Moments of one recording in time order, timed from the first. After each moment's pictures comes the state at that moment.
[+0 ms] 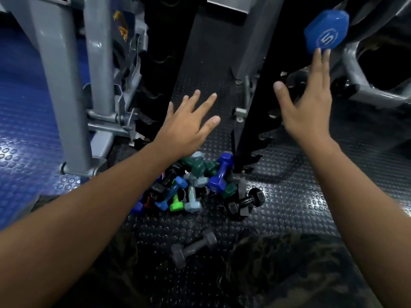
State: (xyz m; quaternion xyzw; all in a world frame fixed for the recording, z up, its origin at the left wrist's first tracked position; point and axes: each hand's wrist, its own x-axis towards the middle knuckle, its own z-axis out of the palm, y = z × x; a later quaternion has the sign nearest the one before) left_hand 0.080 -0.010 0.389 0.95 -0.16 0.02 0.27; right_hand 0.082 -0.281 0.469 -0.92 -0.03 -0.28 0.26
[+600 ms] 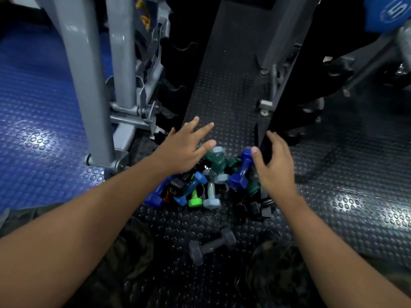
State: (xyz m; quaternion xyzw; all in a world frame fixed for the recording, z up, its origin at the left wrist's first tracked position) left_hand 0.066 0.041 0.325 0.95 -0.14 -0.13 0.25; right_hand 0.035 -0.232 0.309 -0.94 0.03 -0.08 0.33
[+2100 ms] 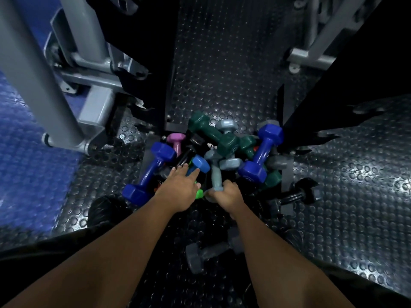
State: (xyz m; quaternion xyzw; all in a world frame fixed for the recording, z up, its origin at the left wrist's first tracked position) left_hand 0.061 0.014 0.057 0.92 -0.07 -0.35 0.16; right_hand 0.059 -0.173 0.007 -0.83 0.22 0.37 0.35
